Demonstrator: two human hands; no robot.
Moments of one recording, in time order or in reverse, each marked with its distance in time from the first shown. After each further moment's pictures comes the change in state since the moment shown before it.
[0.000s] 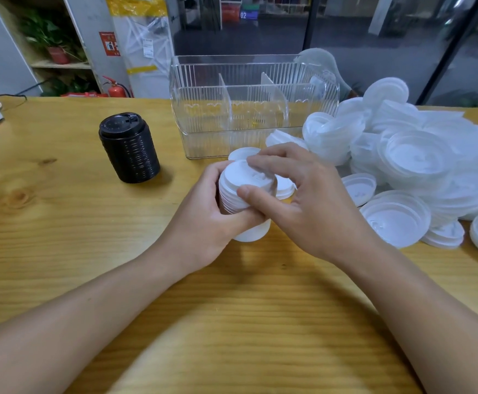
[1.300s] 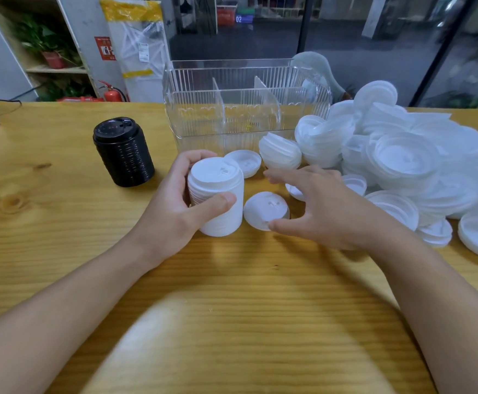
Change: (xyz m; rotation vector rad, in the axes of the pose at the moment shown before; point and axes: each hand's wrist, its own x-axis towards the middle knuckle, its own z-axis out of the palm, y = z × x) left_hand 0.002 0.006 -0.031 0.003 -0.001 0.081; right_hand 0.000 0.031 -0.037 -0.321 -0.366 0.147
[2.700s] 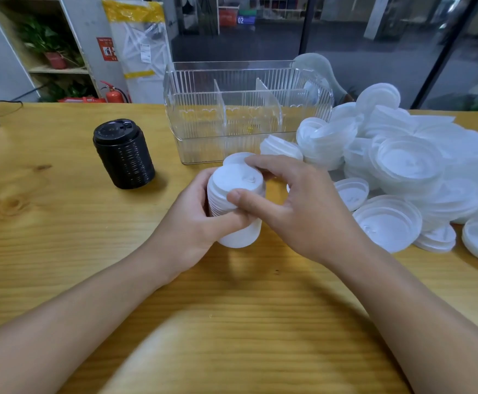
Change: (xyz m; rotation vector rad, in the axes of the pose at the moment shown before) left_hand -0.002 -0.003 0.024 -0.120 -0.056 -0.108; right_hand 0.005 -0.045 0.017 0.362 0.362 -0.091
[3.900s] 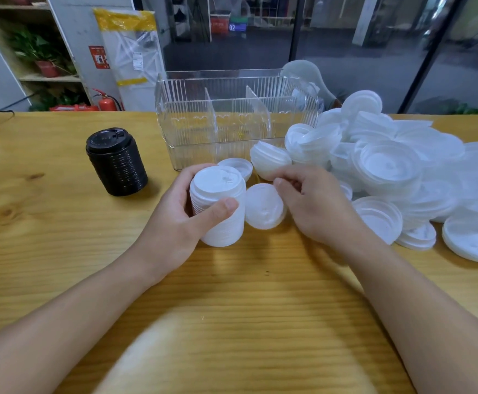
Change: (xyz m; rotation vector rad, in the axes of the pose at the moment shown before) left_hand -0.003 0.009 -0.006 0.079 0.060 0.045; right_hand 0.011 0.053 -0.017 -0.020 0.009 0.215
